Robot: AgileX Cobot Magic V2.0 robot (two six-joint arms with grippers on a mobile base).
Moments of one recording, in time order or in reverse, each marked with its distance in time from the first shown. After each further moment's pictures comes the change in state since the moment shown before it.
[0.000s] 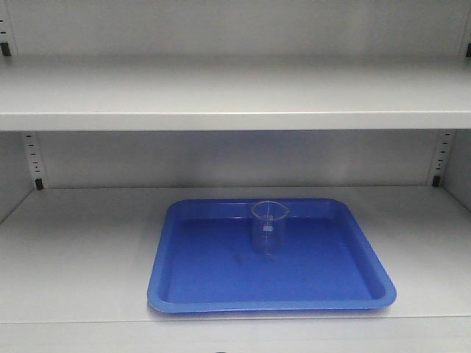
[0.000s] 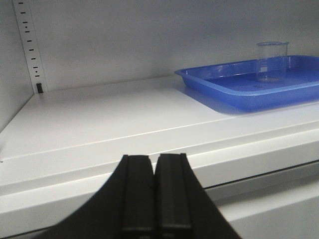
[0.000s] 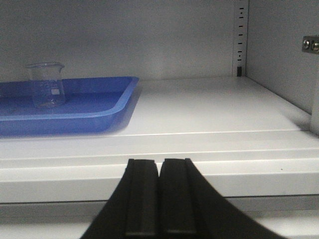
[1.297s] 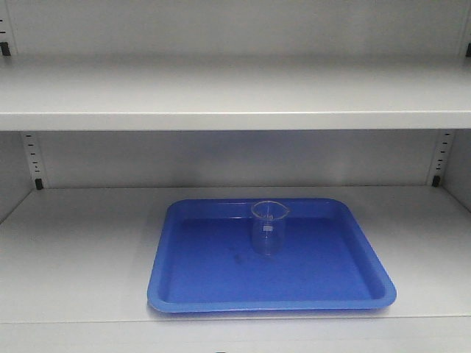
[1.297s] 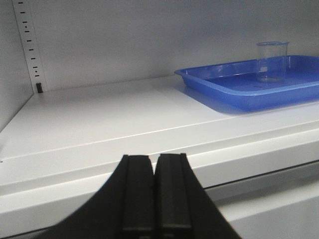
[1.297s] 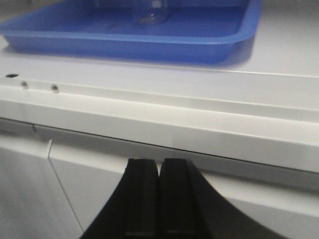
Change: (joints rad) left arm 0.000 0.000 0.000 0.000 0.000 0.000; right arm 0.259 0.496 -0.056 -0.161 -0.205 0.234
